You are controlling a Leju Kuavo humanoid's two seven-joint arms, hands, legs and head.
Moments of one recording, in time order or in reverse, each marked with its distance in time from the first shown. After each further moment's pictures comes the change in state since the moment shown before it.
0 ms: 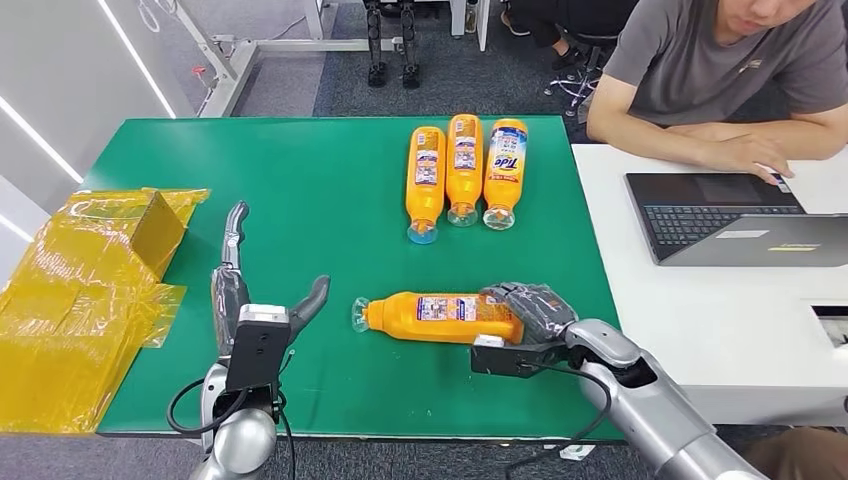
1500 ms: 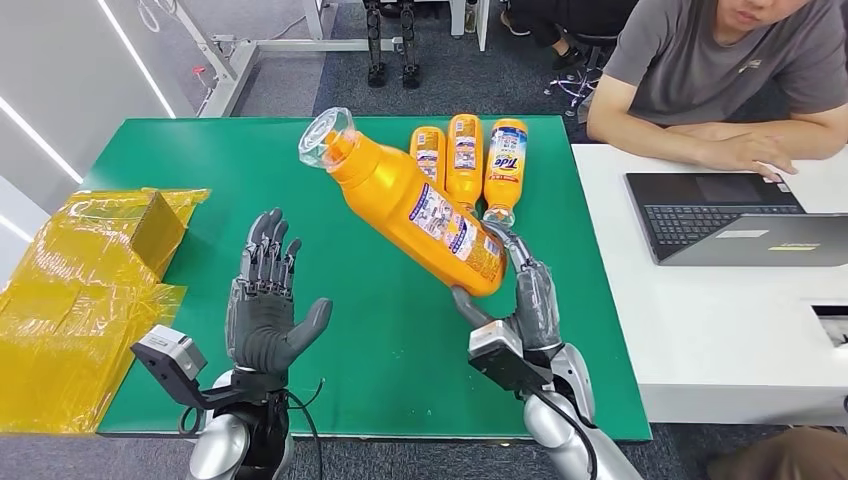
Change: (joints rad) left arm 0.045 0.001 -0.022 -0.054 0.713 -0.395 -0.231; right arm 0.210 0.292 -0.162 -0.252 -0.313 -0.604 -0.250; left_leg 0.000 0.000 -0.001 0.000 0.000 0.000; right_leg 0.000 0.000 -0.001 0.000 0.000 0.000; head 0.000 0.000
